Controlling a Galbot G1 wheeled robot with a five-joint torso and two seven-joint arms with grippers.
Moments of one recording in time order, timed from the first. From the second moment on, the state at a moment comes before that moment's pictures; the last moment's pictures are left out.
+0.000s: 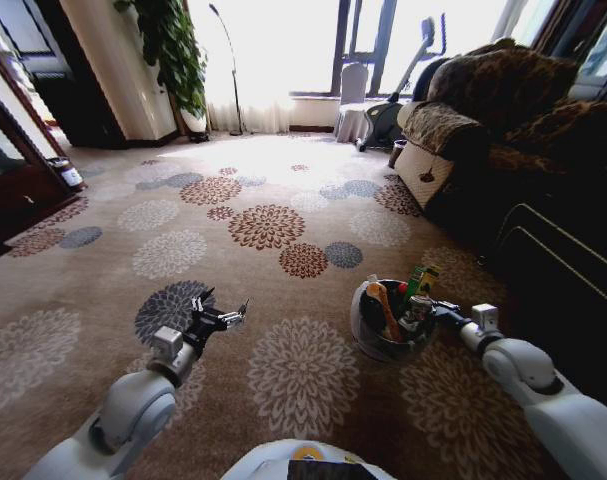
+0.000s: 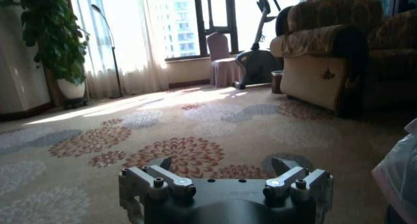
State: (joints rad) left arm 1.58 -0.92 -0.52 -2.35 -0.47 0.27 -0.23; right arm -1.44 0.75 0.65 1.98 0.62 -0.37 -0.02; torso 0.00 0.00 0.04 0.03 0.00
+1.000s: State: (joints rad) left arm 1.55 -0.94 -0.53 -2.33 -0.50 0.25 -0.24; right arm -1.43 0.70 0.63 1.99 0.64 -0.41 -0.02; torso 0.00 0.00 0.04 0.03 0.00
